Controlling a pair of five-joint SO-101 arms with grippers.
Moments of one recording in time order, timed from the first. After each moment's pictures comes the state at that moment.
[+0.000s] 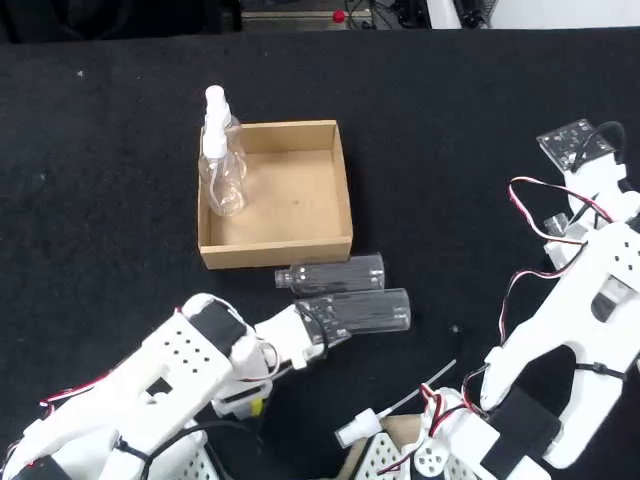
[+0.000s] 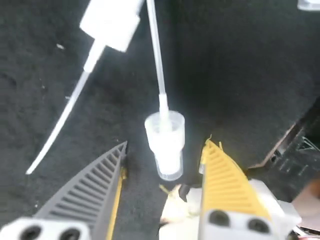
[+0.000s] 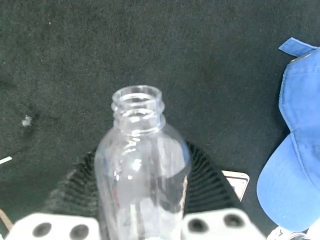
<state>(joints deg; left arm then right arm) 35.9 -43.8 61.9 77.1 -30.4 40.7 -15.6 12.3 81.1 58.7</state>
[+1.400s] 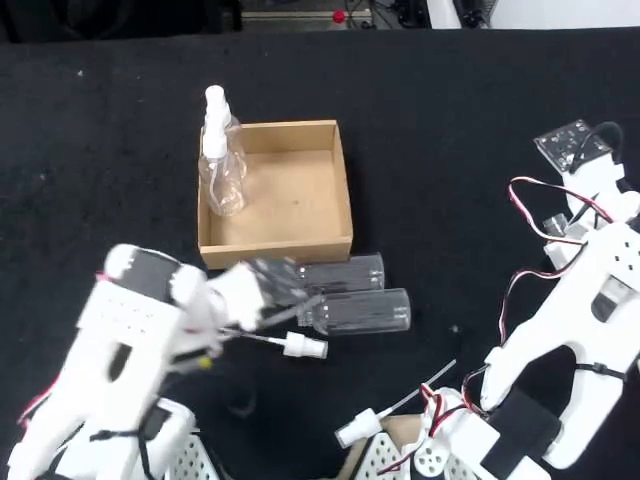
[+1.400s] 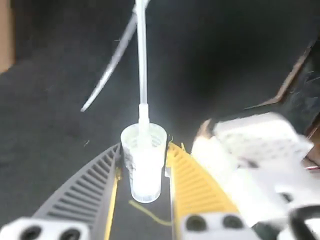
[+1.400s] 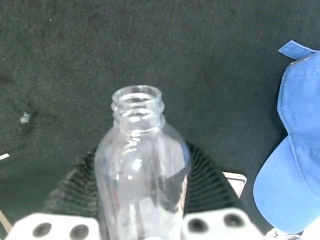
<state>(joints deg) 11.9 -43.8 41.4 99.6 -56.7 40.7 -15.6 12.3 81.1 60.0</state>
